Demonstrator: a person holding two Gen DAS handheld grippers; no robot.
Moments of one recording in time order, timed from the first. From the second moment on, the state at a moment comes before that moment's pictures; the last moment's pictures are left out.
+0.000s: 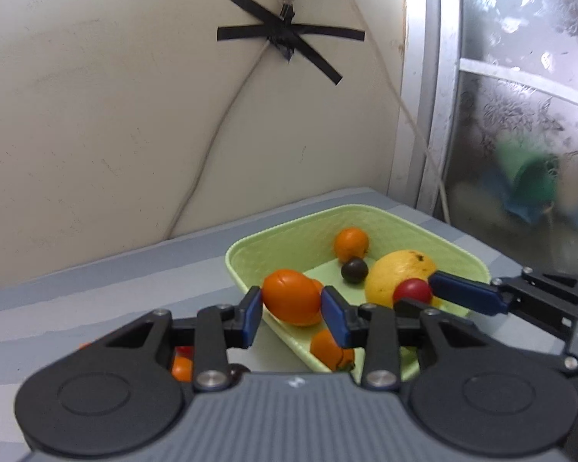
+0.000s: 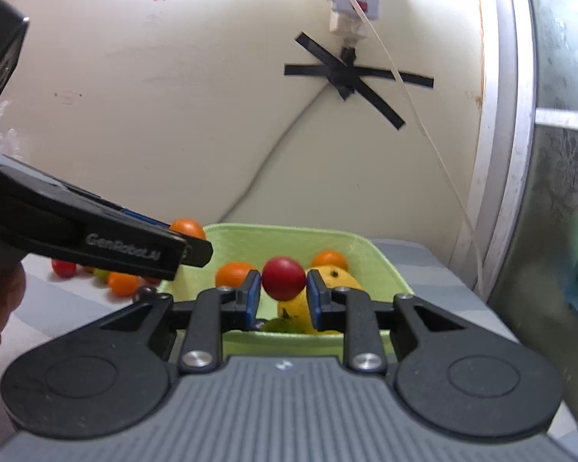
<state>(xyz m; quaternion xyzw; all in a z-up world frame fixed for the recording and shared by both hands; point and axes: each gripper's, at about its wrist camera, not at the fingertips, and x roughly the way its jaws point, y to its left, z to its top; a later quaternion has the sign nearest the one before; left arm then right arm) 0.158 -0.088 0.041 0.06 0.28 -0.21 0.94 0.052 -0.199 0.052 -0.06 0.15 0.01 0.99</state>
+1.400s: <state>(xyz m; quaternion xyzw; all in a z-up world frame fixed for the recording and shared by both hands) 0.152 0.061 -0.005 -0.04 0.34 -0.09 0.94 0.114 -0.075 0.027 -0.22 0.22 0.15 0.94</state>
